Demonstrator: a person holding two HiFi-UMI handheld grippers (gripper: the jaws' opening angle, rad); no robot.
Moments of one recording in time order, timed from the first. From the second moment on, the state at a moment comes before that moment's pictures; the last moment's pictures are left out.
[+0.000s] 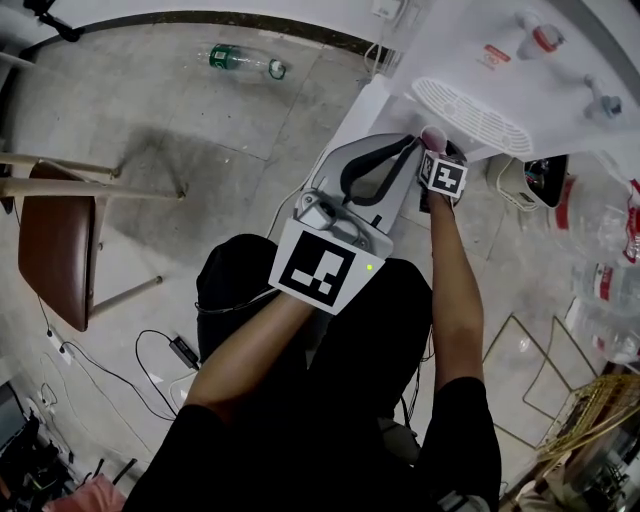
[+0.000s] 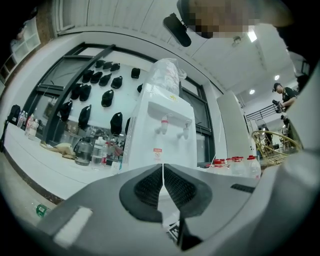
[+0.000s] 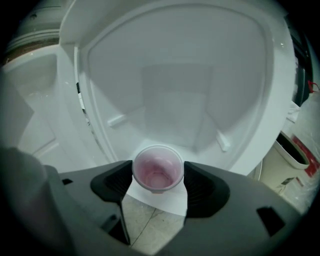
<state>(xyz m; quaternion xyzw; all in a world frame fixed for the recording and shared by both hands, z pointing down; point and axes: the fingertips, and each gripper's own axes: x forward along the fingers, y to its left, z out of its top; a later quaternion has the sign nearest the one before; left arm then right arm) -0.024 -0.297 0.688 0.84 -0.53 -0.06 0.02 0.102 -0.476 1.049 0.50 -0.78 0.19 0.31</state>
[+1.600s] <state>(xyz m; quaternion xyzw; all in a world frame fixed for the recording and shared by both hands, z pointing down) 0.010 -0.322 0.707 0.87 -0.49 -0.06 0.02 0.135 -0.339 0.715 0.38 -0.88 0.09 0.26</state>
